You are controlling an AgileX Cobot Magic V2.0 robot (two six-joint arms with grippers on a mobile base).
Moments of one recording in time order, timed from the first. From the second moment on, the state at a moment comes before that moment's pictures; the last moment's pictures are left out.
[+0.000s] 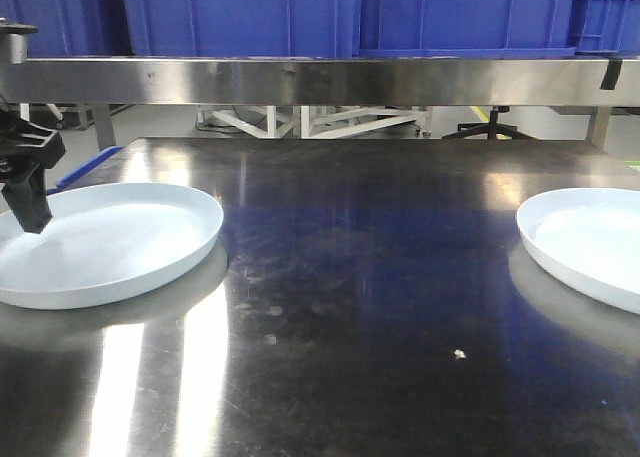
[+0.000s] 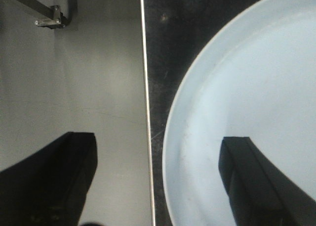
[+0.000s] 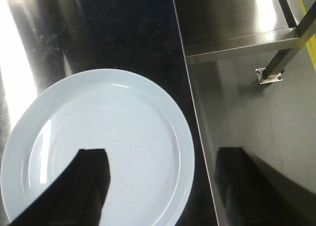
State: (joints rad) left arm -0.23 1.67 -1.08 0.17 0.66 -0.15; right arm -0.13 1.07 -0.75 -0.01 0.54 0.19
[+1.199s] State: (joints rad) left arm -0.23 1.71 -1.08 0.19 0.61 -0.15; right arm -0.13 1.07 -0.75 -0.01 0.54 0.19
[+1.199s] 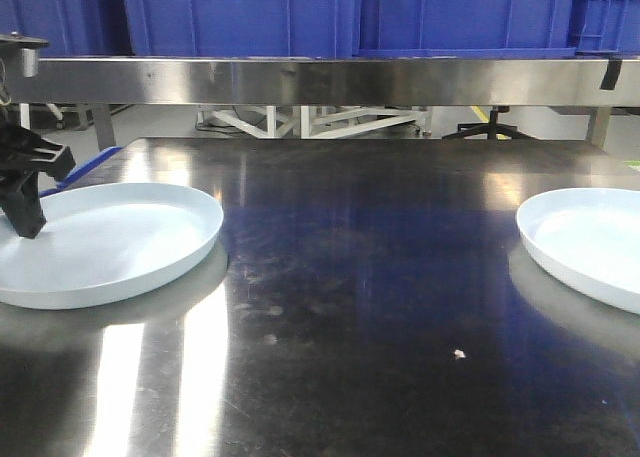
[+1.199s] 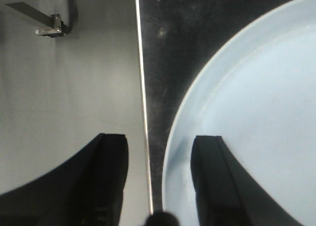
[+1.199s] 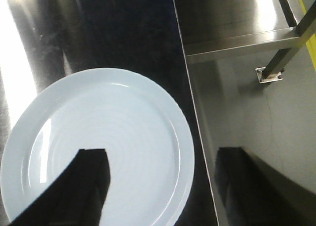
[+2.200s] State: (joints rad) left arm -0.23 1.72 -1.08 0.19 0.60 -0.15; right arm -0.13 1.07 -0.75 -0.01 0.55 0.19
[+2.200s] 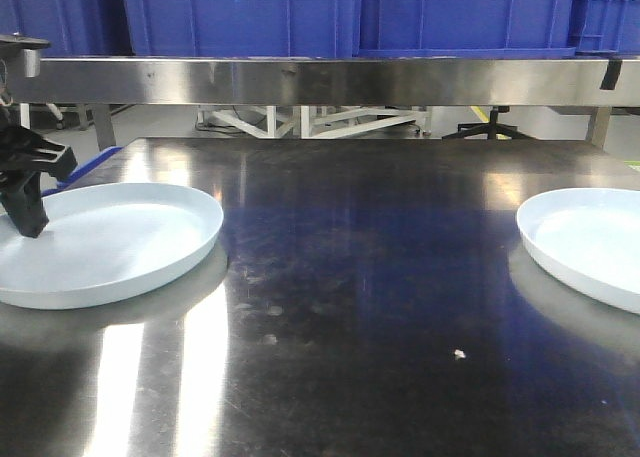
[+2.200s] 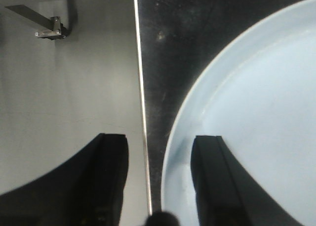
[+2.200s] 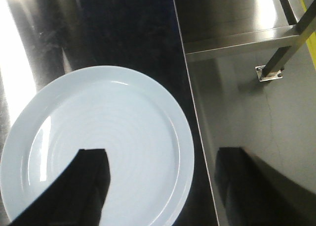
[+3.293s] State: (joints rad) left arm -0.23 1.73 -1.08 0.19 0.60 -0.15; right arm -0.13 1.07 -0.75 -0.01 0.55 0.19
